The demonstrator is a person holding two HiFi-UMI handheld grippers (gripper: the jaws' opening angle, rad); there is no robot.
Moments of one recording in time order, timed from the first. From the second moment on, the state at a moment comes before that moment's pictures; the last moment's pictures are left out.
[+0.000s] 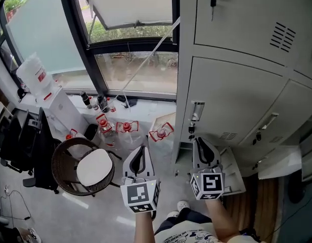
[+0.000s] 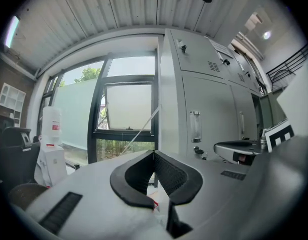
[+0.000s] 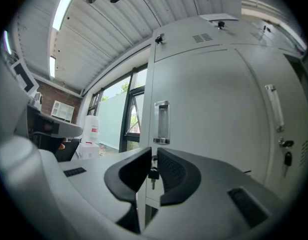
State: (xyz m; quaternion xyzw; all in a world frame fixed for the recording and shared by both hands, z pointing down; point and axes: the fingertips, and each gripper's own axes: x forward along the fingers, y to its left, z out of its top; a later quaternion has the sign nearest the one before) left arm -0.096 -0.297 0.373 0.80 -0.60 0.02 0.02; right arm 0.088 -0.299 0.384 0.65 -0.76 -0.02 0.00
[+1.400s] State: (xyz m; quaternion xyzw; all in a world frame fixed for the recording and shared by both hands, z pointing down) left arm 0.163 -0.171 0.441 0.94 -0.33 0.08 0.06; right arm 0.324 -0.048 0.493 0.83 -0.54 0.10 0.08
